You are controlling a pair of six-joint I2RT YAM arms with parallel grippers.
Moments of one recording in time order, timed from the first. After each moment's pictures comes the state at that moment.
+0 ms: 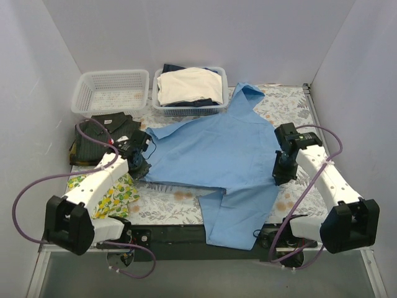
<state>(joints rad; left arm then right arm) -0.37 1.19 0.88 -0.97 -0.31 -1.05 0.23 1.20 0.98 -1.24 0.08 0.53</state>
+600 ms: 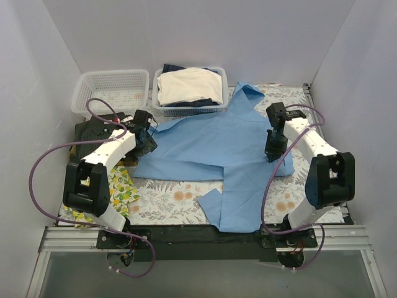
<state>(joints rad) -0.26 1.57 1.13 -0.77 -0.34 -0.86 0.20 1.60 1.25 -1.06 0.12 0.45</state>
